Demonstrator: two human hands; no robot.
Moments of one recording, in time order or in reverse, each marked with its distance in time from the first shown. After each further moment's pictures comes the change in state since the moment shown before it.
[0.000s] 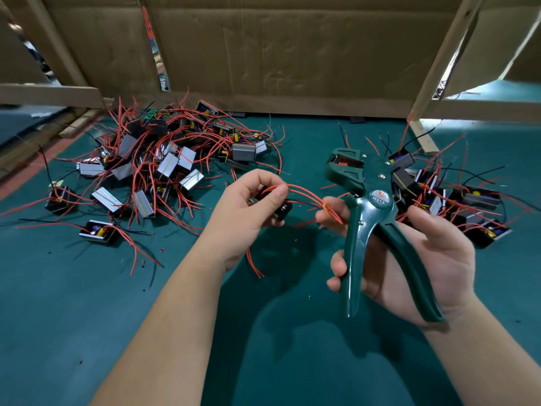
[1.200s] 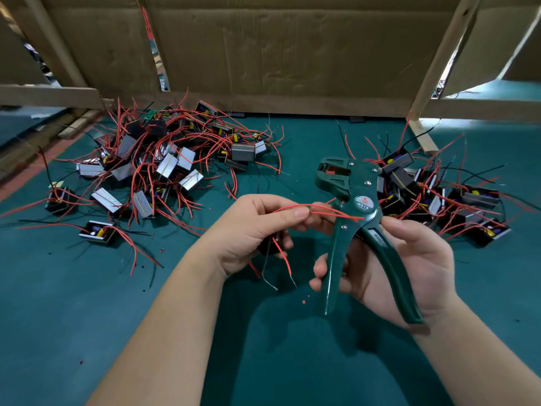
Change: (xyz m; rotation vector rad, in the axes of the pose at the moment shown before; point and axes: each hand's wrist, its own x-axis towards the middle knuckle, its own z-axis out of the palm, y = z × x) left_hand -0.004 0.004 0.003 -0.040 -0.237 -0.335; right_hand 0.003 0.011 -0.006 -0.224 0.190 -0.030
